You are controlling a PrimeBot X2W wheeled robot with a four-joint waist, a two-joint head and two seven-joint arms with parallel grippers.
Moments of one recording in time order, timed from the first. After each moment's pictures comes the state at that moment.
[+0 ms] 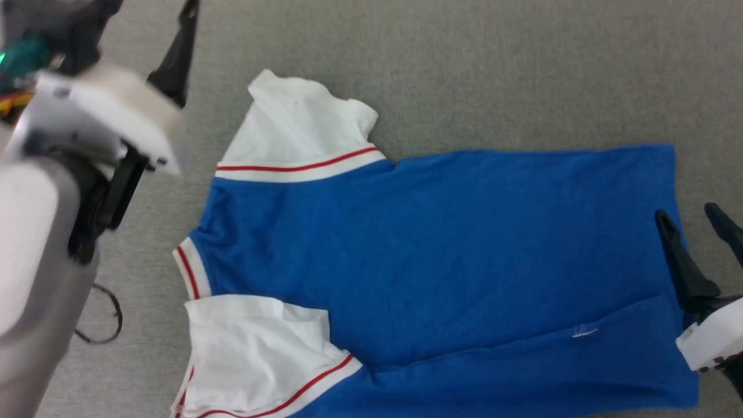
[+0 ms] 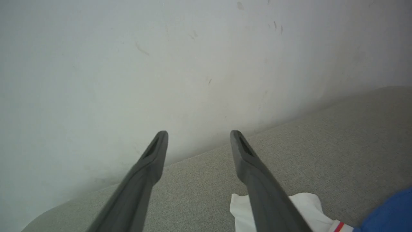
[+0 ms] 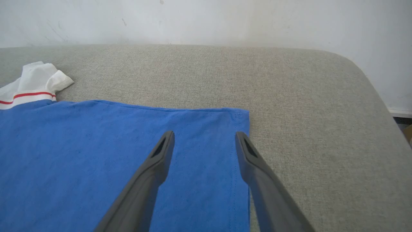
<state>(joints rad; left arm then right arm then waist) -0.74 0.61 -0.38 -0.12 -0.46 0.13 0.32 0.02 -0.26 -0.15 -0.35 0.37 0.13 0.35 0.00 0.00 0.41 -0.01</state>
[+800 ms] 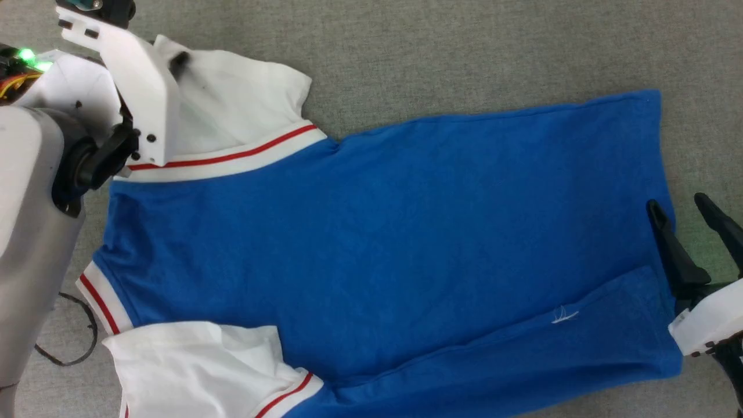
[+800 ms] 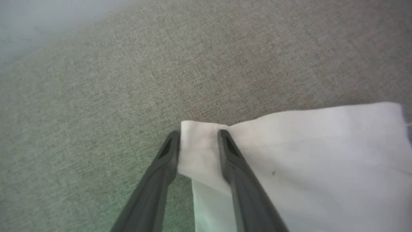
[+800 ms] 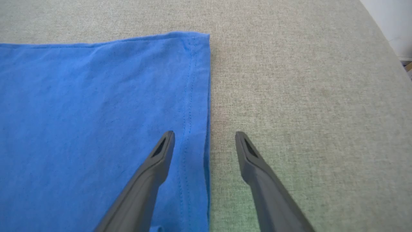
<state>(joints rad) -0.89 0.62 -0.48 0.15 -0.59 0.03 0.74 -0.04 -0.27 -0.12 -0.26 0.38 0.13 0.31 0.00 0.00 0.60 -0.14</state>
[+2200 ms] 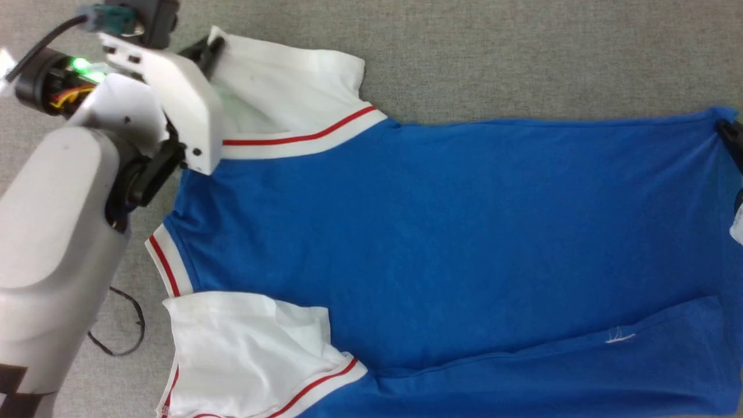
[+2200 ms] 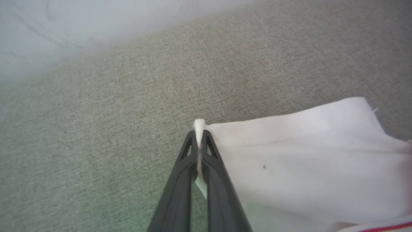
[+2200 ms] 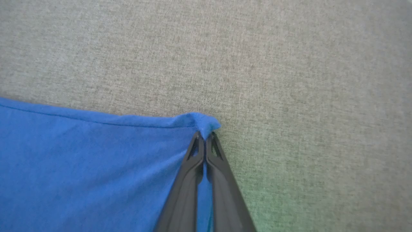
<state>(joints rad) -0.87 0.55 -0.51 0.16 -0.57 0.04 0.51 -0.39 -0.46 -0.11 -0.08 0.47 0.13 0.67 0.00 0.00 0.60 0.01</state>
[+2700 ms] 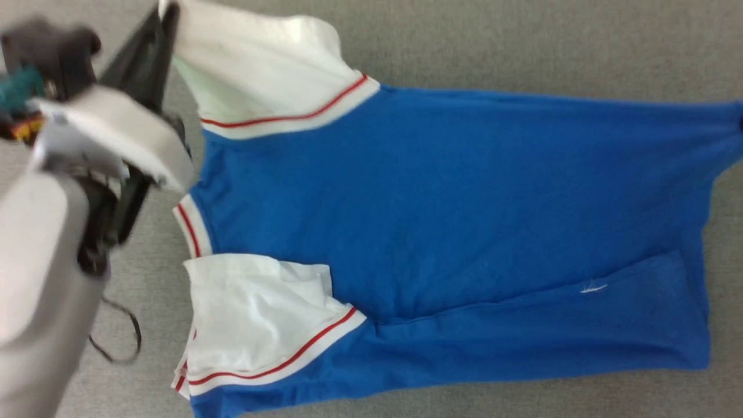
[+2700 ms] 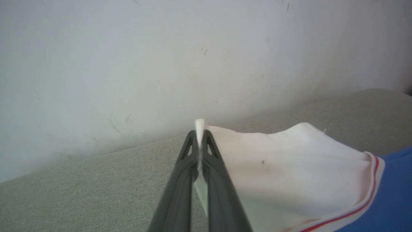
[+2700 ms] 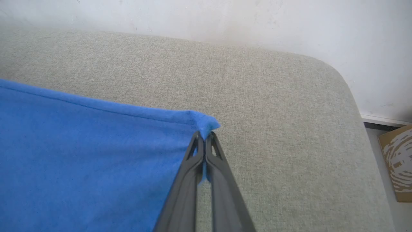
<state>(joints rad) -0.73 0.58 -0.38 0.03 -0.57 0.08 0.15 -0.34 -0.47 -0.14 -0.09 0.46 0.13 0.50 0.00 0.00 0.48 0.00</state>
